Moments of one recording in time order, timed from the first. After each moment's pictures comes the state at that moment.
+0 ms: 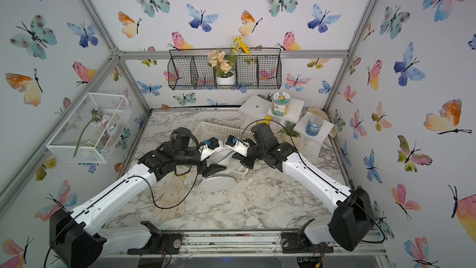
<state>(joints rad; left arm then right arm) -0.61 1.23 1.06 -0.45 0.65 0.47 0.67 1.40 1.18 -0.50 -0.47 -0.55</state>
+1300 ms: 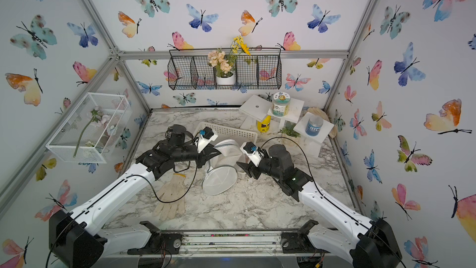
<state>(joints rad) -0.55 1.22 1.05 -0.35 0.59 0.26 0.67 1.09 0.72 0.03 -0.33 -0.22</state>
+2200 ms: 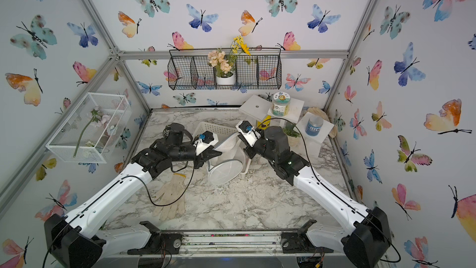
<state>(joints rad) -0.55 1.21 1.12 -0.46 0.65 0.51 0.67 1.24 1.06 -0.08 -0.16 -0.31</state>
